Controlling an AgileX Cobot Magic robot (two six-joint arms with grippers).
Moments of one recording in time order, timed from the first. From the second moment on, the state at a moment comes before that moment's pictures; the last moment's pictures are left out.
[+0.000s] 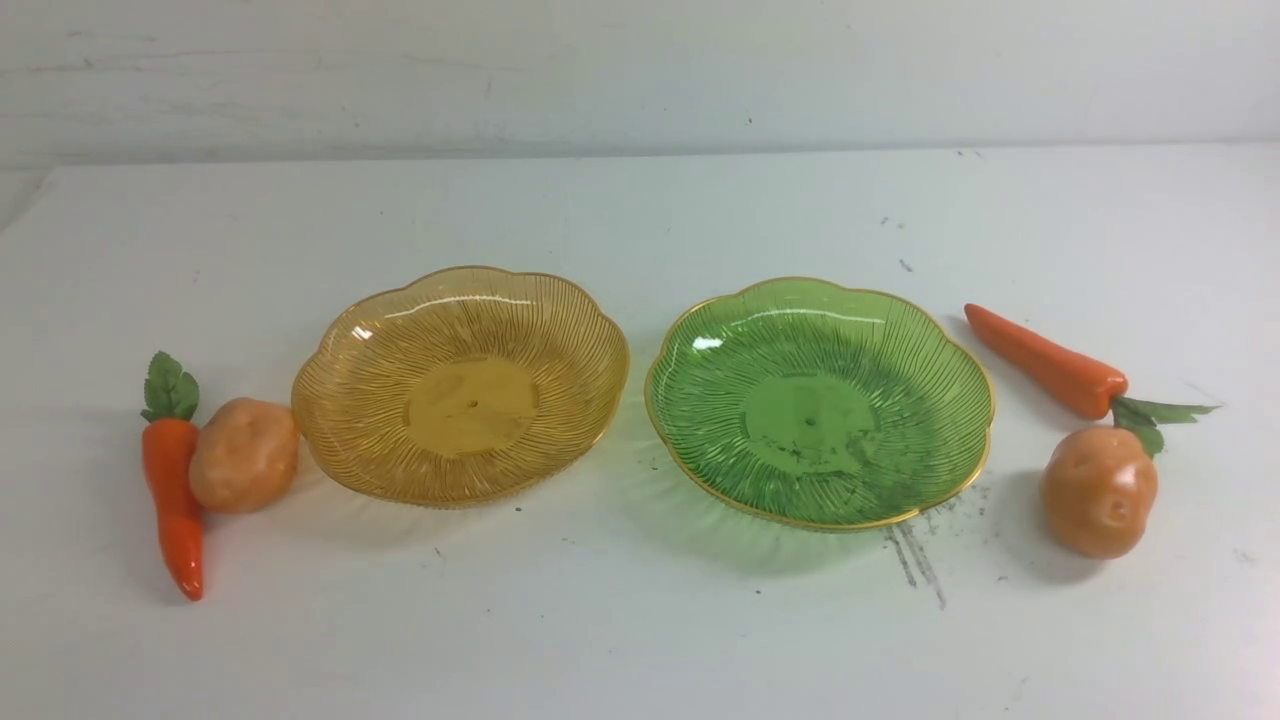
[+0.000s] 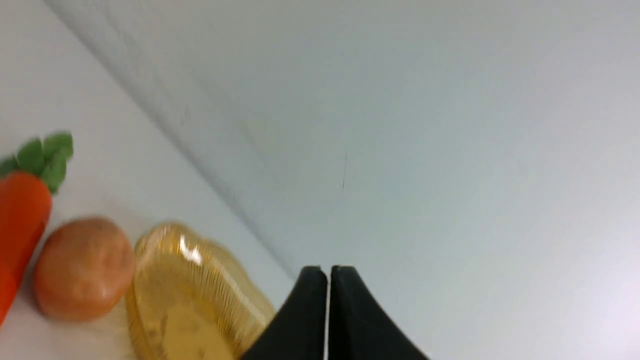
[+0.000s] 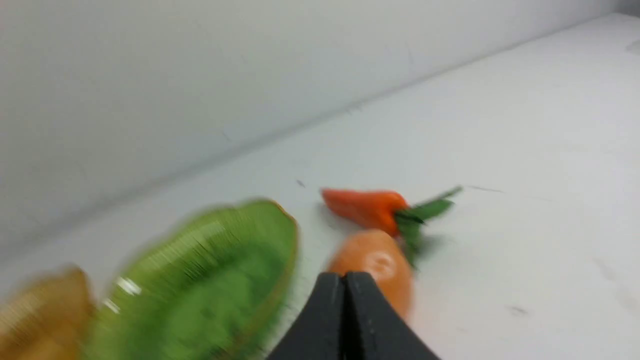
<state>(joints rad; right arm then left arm) -0.03 -0.01 0.03 0.08 0.20 0.45 -0.10 -0.01 0.03 -0.86 -0.20 -0.07</state>
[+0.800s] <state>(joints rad) 0.12 0.49 -0.75 0.04 0.82 0.38 -0.10 0.91 -0.78 -0.45 0.79 0.29</state>
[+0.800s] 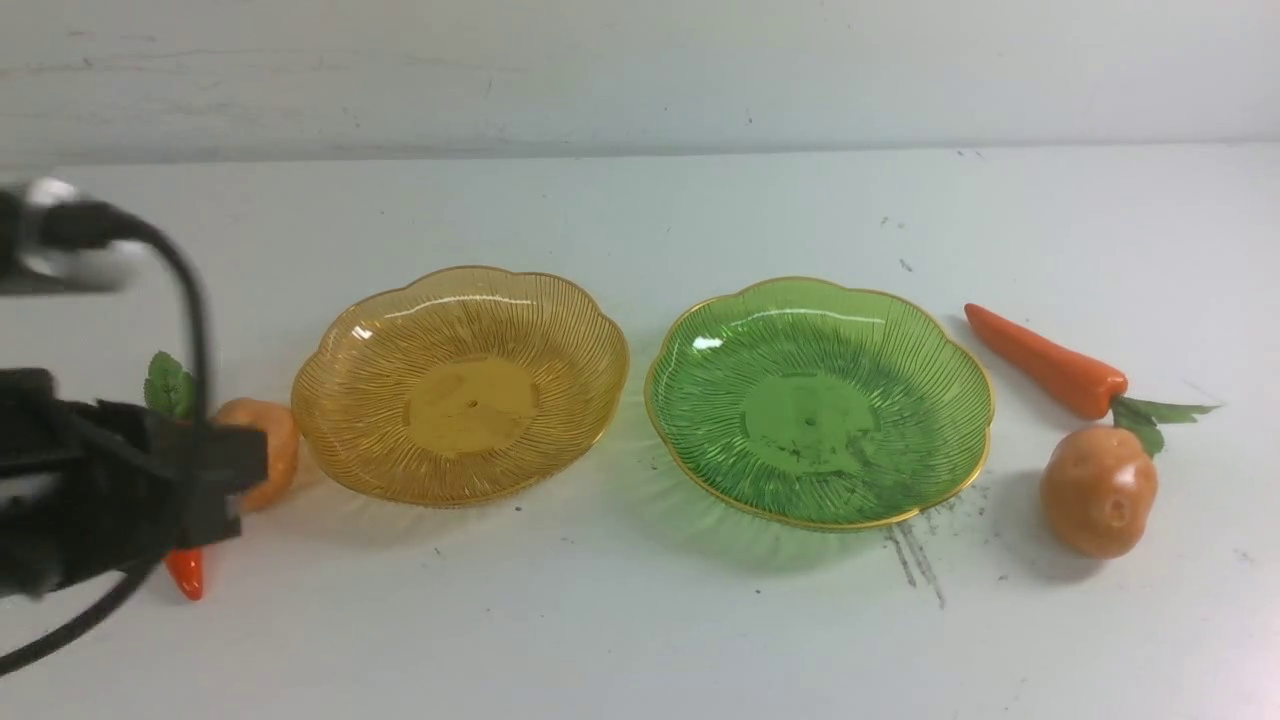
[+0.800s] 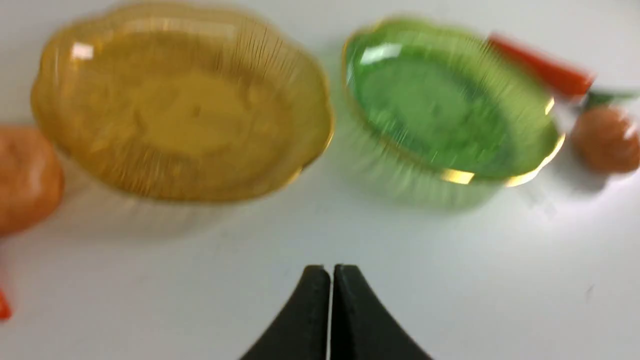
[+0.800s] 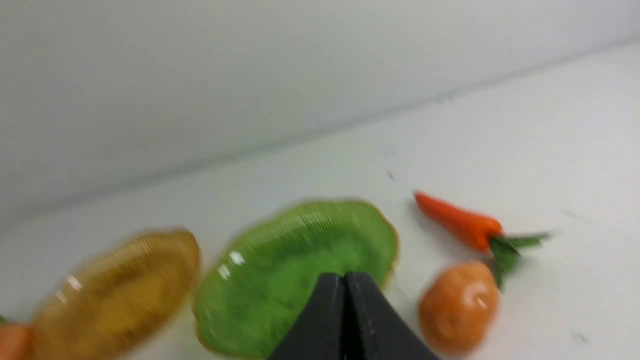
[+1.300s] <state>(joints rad) 0.13 1.26 -1.20 -0.01 1.25 0.24 -0.22 1.28 -1.11 -0.32 0.96 0.20</state>
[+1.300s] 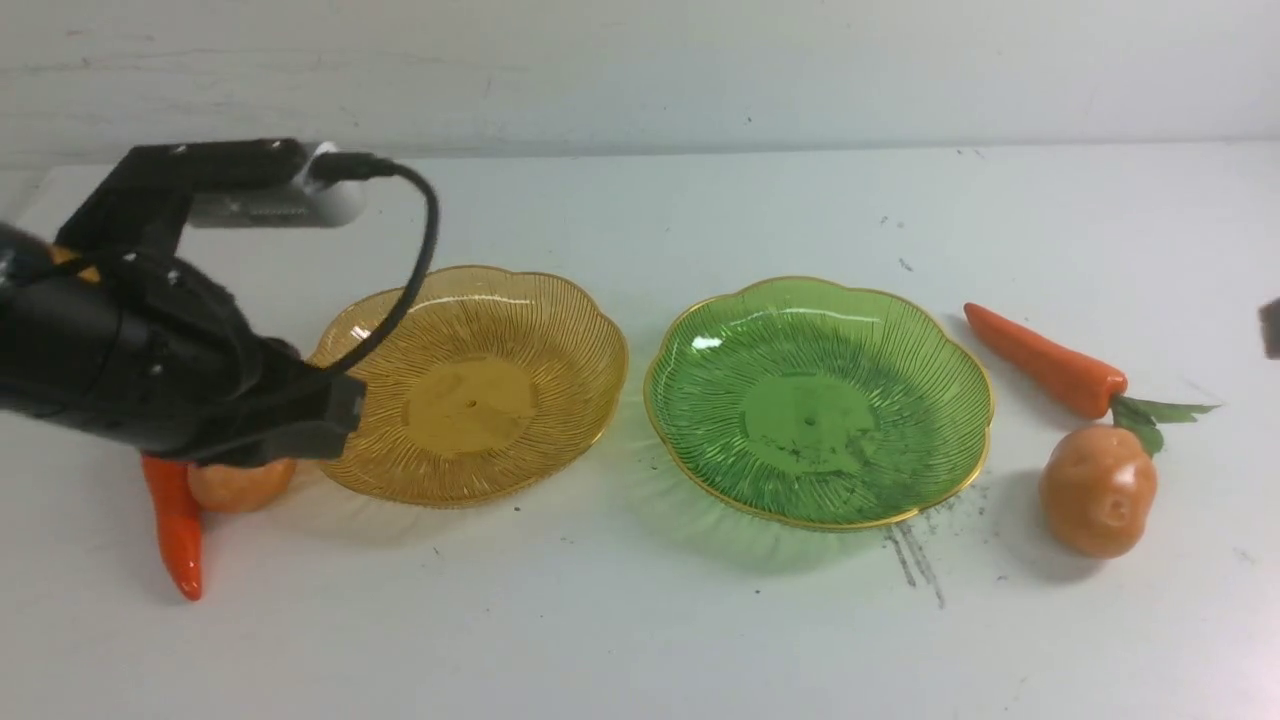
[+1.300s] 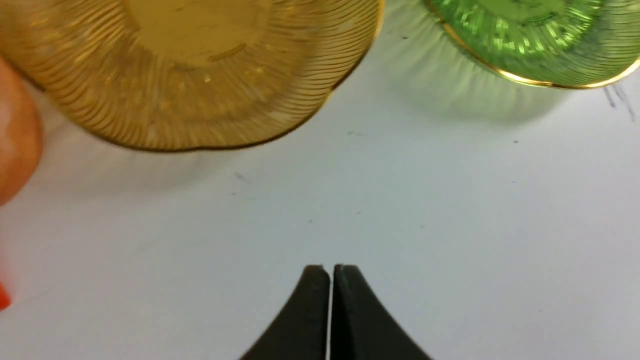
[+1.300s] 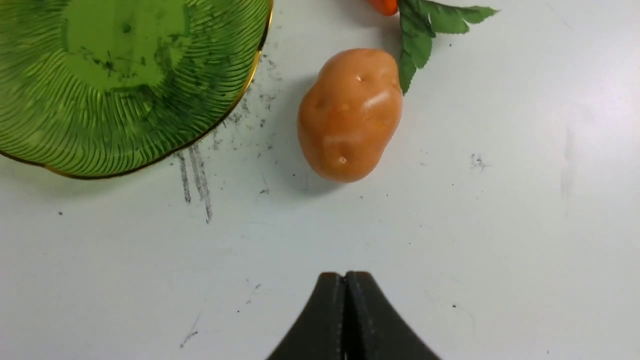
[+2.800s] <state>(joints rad) 0.03 1.92 -1.55 0.20 1.22 0.15 -0.63 1.52 -1.34 -0.22 1.02 0.25</state>
